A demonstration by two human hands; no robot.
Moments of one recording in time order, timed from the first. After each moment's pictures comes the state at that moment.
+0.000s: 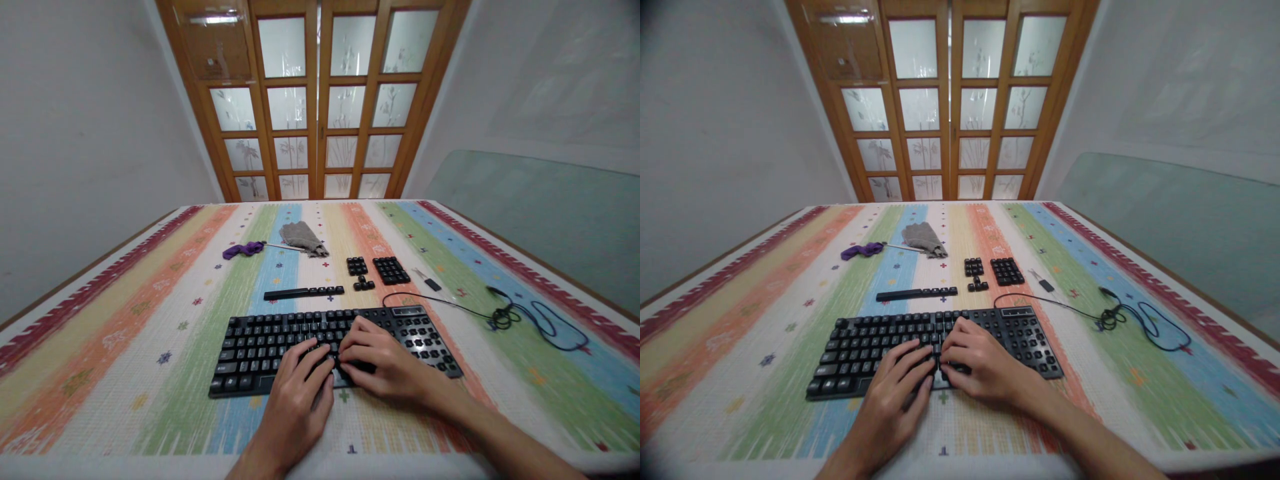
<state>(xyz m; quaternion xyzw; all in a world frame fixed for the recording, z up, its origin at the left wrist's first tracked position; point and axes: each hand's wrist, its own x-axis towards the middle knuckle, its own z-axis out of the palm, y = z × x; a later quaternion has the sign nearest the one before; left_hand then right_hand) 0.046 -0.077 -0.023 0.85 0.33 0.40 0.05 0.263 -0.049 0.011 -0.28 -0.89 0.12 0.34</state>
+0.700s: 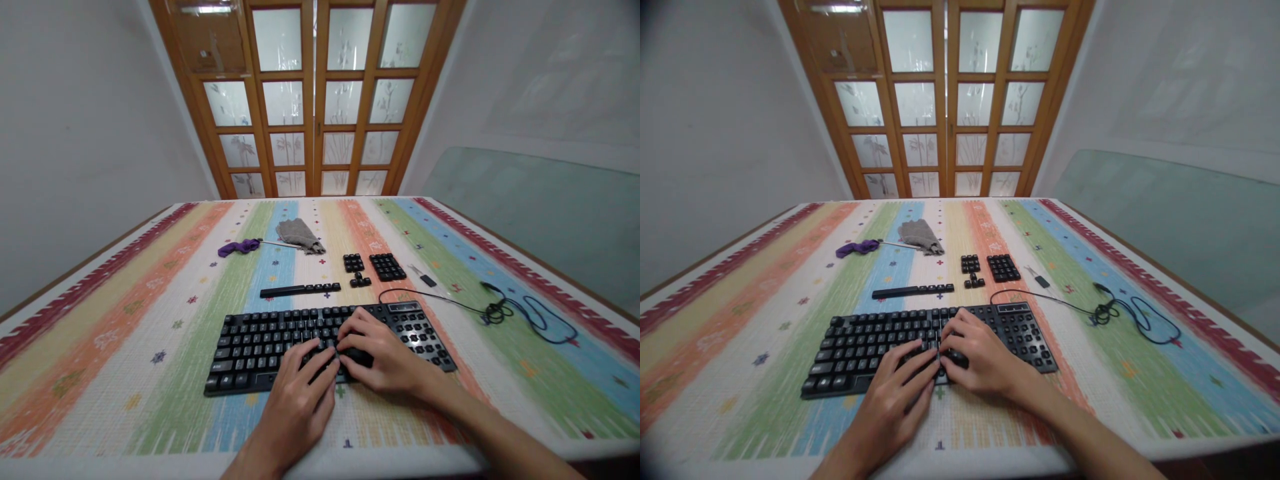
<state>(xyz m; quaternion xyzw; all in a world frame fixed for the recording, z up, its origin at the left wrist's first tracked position) 0.047 -0.079 -0.020 0.88 0.30 0.35 0.05 0.265 -0.049 0.011 -0.32 -0.88 0.11 0.34</state>
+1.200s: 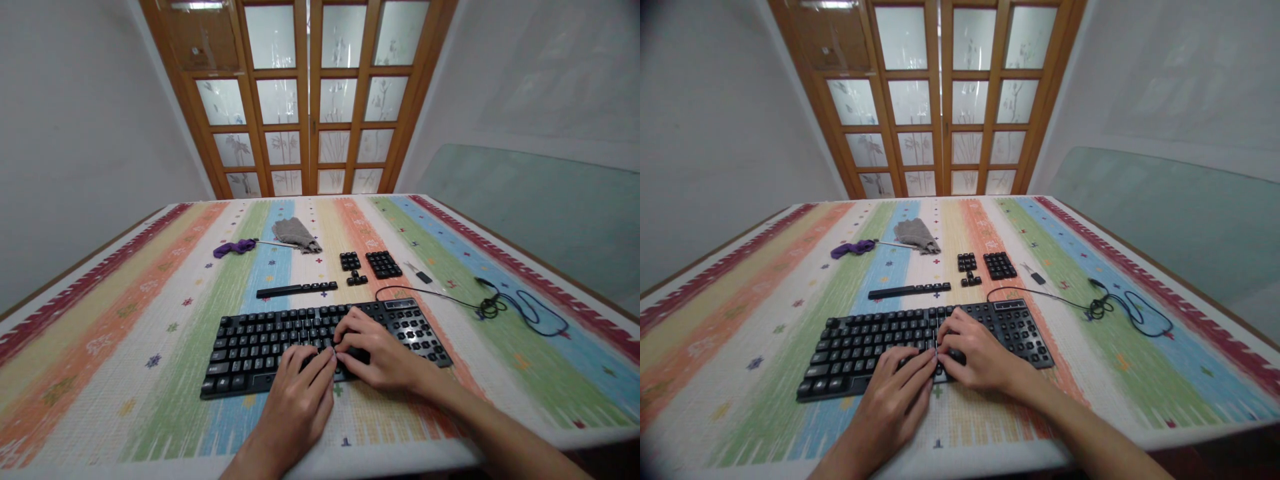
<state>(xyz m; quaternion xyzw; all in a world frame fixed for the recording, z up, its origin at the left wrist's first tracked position) 0.051 -0.079 -0.017 0.89 0.30 0.35 0.01 0.265 -0.051 0.012 -0.33 -0.87 0.16 0.32</state>
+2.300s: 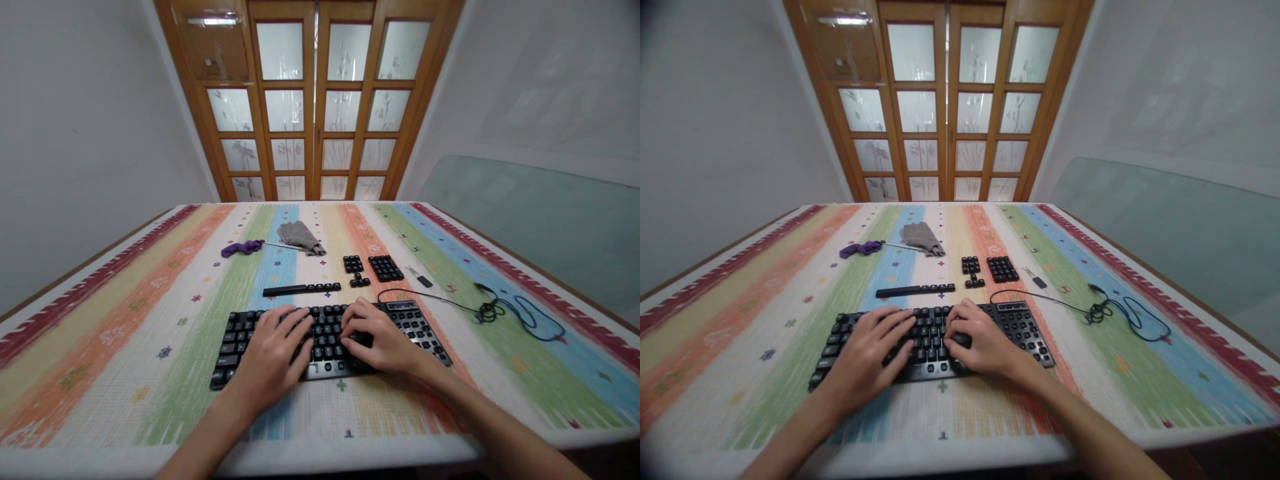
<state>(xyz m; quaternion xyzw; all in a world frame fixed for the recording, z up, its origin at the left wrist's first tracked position) 0.015 -0.037 0.019 0.89 0.32 0.33 -0.06 0.267 -0.040 0.017 -0.35 -0.86 0.14 0.36</state>
